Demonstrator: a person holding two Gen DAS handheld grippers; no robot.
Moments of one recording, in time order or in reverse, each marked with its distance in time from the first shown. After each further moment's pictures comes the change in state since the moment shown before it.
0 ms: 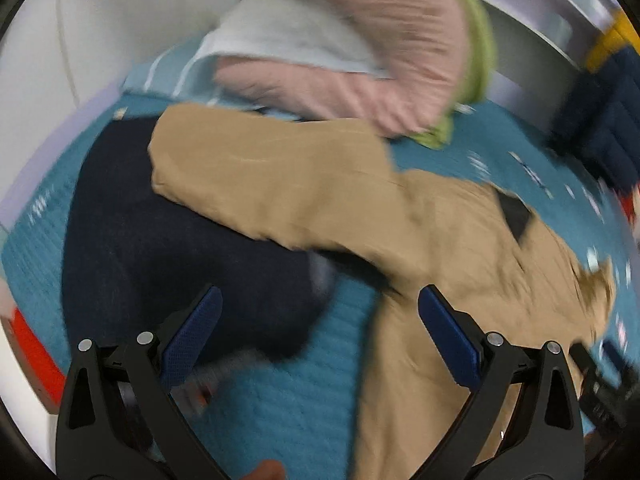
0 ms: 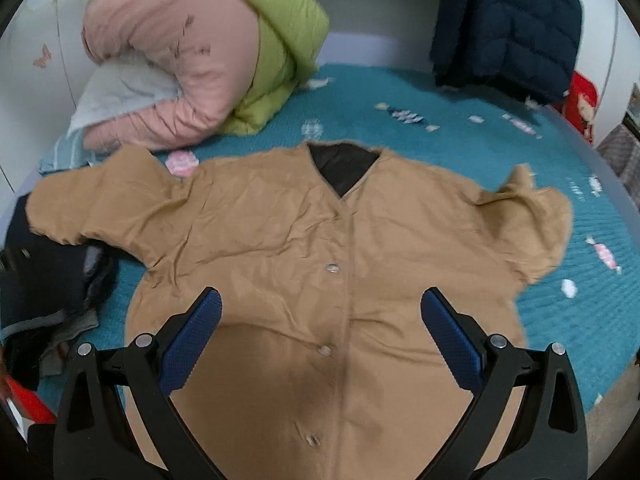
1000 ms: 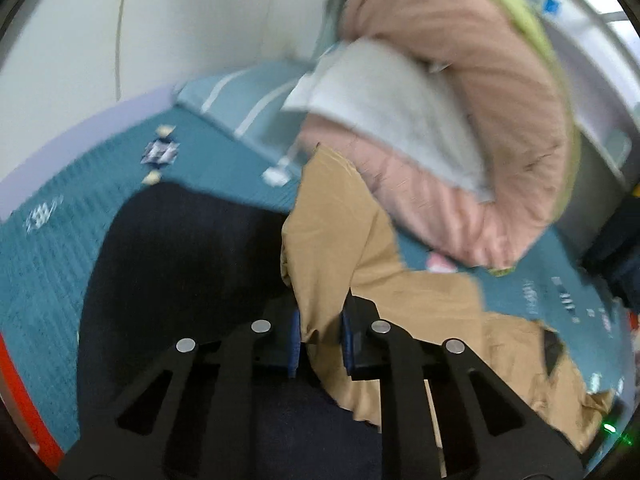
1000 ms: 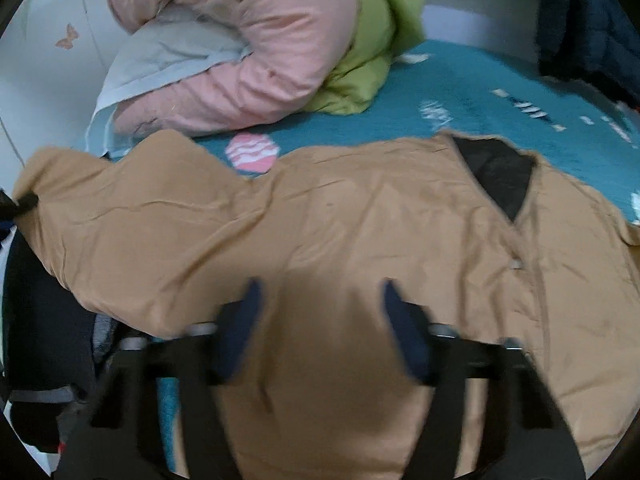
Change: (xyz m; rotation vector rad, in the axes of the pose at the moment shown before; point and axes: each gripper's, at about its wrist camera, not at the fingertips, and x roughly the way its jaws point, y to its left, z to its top) left arm 0.026 0.101 0.089 -0.205 -0.215 -0.004; right arm 0.115 0.106 0.049 -0.056 0.068 0.291
